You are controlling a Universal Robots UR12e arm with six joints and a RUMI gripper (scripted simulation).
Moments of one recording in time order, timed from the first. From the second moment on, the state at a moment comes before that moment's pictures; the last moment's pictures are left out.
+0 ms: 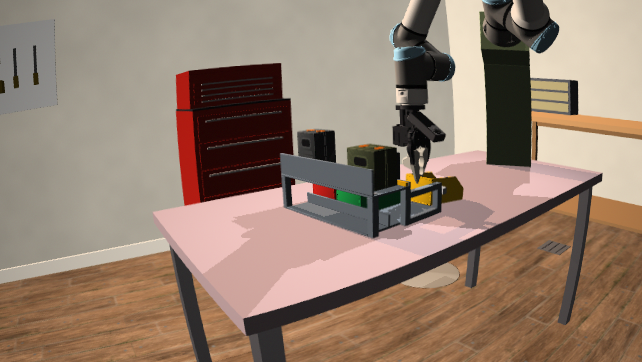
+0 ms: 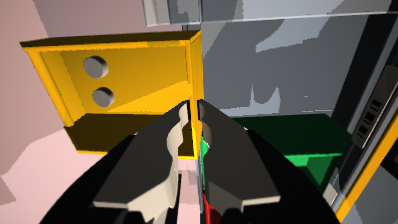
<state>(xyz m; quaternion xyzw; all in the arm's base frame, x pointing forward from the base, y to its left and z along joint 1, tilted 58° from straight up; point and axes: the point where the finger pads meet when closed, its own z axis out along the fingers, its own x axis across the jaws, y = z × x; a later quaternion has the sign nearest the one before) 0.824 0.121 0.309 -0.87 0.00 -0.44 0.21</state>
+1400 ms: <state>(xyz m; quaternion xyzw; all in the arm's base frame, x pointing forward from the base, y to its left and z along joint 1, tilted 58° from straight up) 0.804 0.127 0.285 -0.87 0.00 -0.44 0.21</state>
